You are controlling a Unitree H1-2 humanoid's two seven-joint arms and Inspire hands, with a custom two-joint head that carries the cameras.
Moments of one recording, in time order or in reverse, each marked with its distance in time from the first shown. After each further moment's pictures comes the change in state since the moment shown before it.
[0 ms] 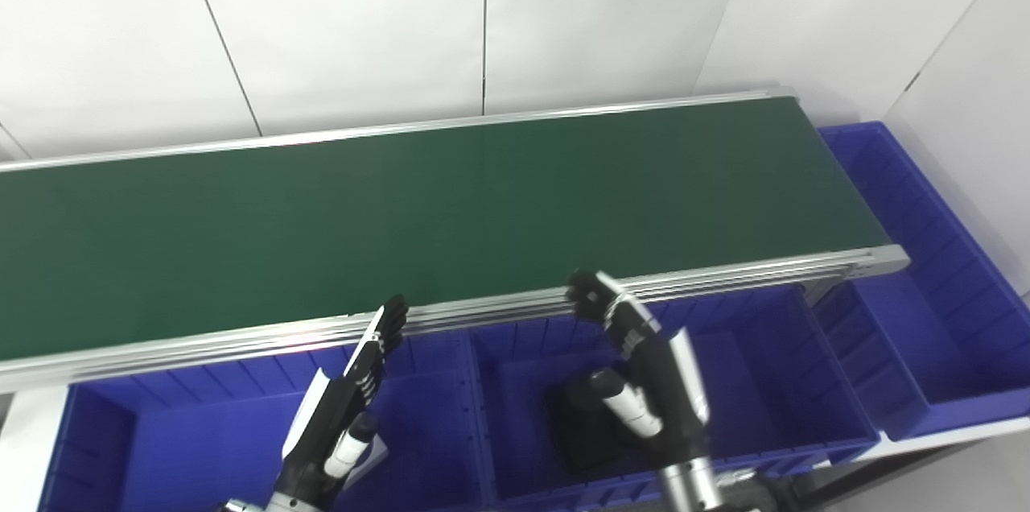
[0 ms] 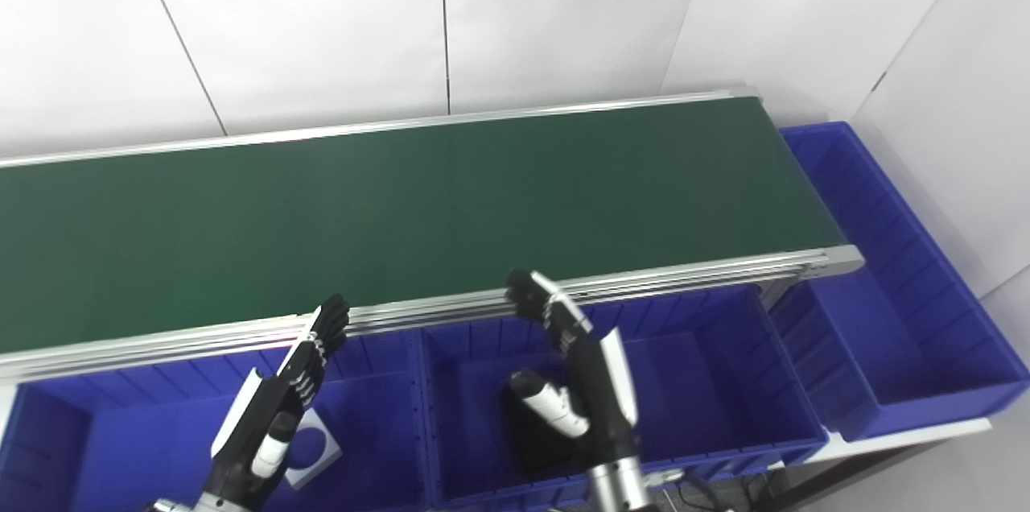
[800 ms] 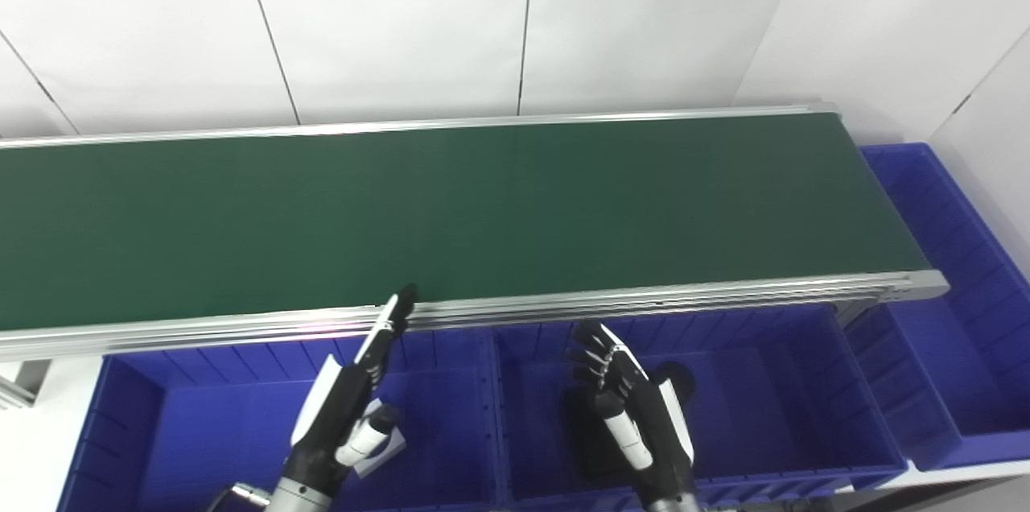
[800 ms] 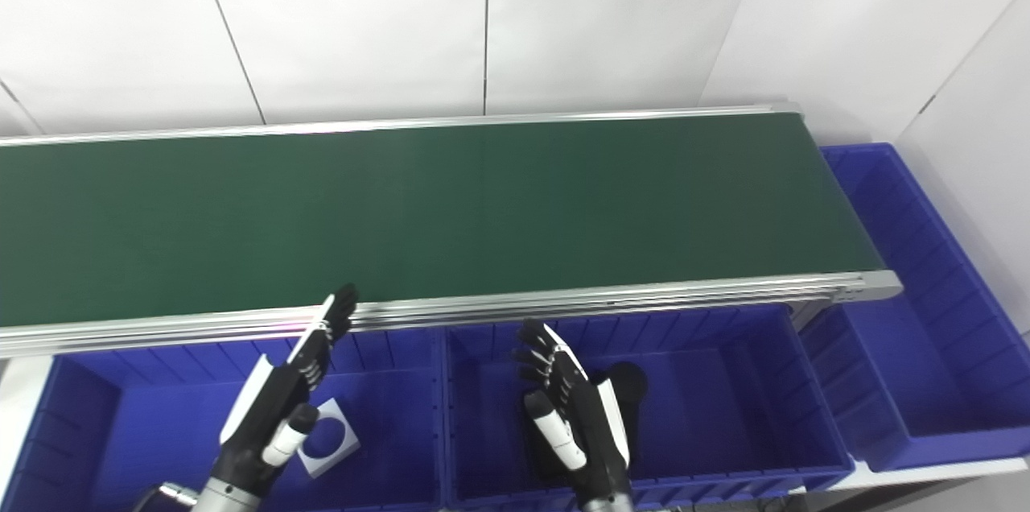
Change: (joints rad) left arm 0.012 0.037 -0.056 -0.050 0.069 0.000 0.102; right arm -0.046 0.006 -0.009 0.199 0.068 -0.002 0.064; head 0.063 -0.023
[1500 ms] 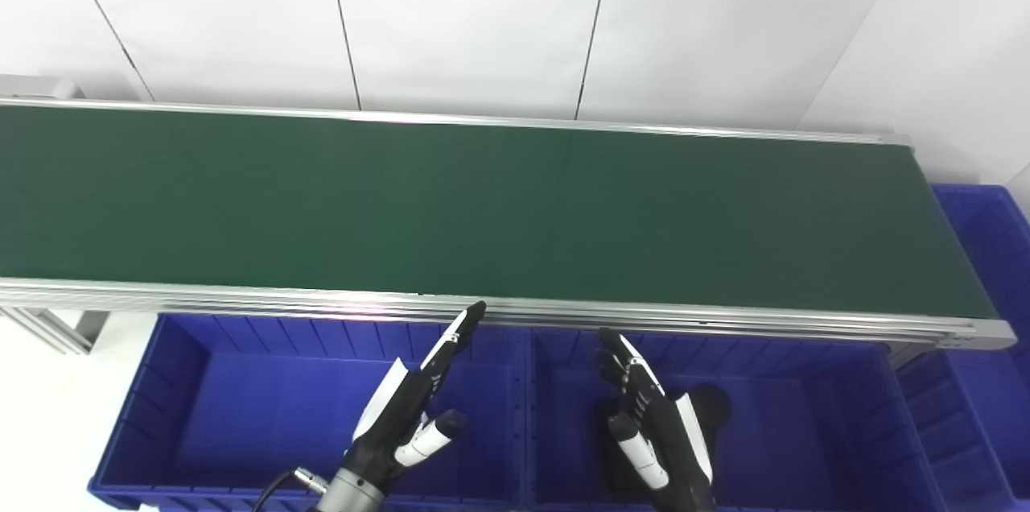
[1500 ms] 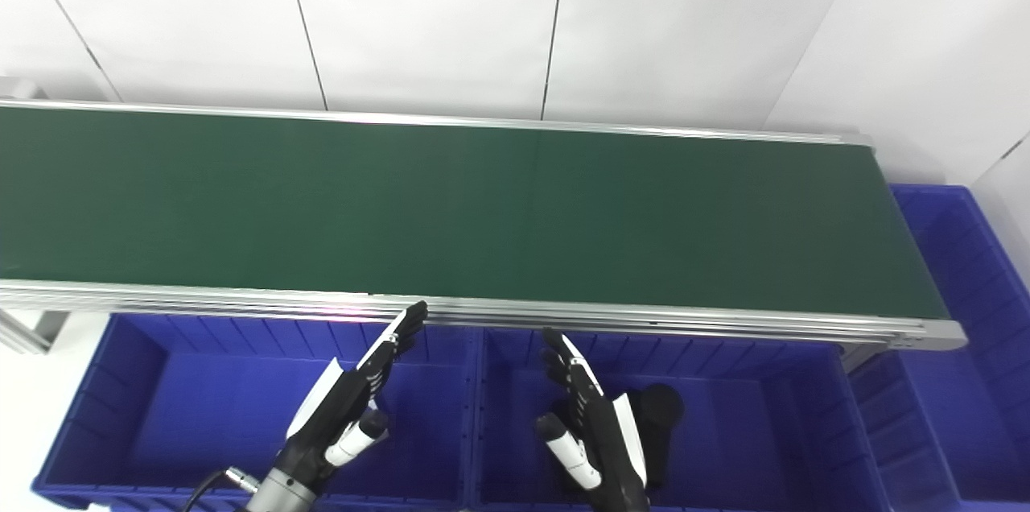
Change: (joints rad) left arm -0.001 0.010 -0.088 0.072 0.027 -0.001 0.103; right arm -0.004 -0.053 0.084 0.000 -0.063 0.000 -0.045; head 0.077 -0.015
